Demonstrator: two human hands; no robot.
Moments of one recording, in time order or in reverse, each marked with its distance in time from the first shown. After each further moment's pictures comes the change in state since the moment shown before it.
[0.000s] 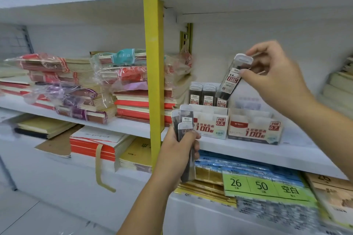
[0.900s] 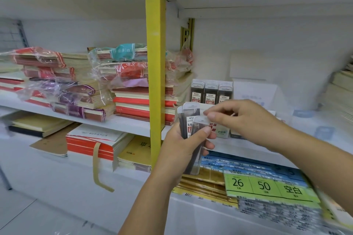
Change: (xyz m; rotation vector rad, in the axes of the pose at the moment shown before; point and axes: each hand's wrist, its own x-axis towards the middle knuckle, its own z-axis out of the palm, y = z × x) left_hand -0.003 0.012 0.000 0.091 -0.143 0.116; right_hand -0.044 -0.001 0.043 0.020 -0.575 0.185
